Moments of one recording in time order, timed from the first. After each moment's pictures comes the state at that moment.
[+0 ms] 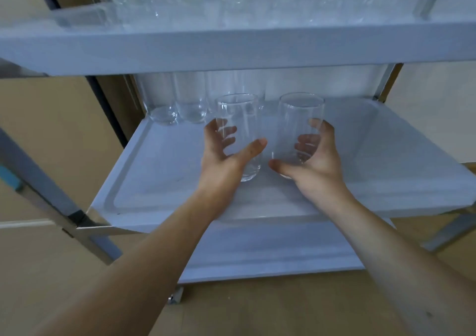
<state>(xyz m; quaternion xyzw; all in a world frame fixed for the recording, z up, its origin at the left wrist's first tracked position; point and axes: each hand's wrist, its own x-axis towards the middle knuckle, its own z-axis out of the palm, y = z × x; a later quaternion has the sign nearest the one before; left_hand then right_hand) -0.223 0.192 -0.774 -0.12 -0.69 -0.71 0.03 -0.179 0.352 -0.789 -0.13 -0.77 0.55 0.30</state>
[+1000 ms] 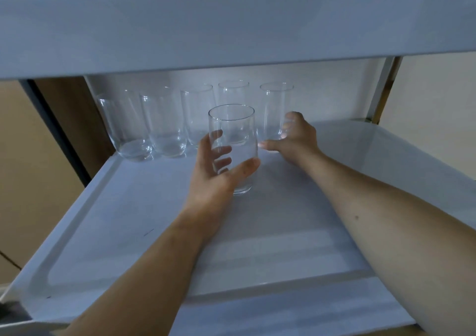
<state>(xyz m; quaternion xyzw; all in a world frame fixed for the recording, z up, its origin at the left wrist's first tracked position) -0.290 0.217 -0.790 -0.18 -0.66 -0.73 0.01 -0.334 0.425 -0.782 -0.17 -0.84 0.45 0.26</state>
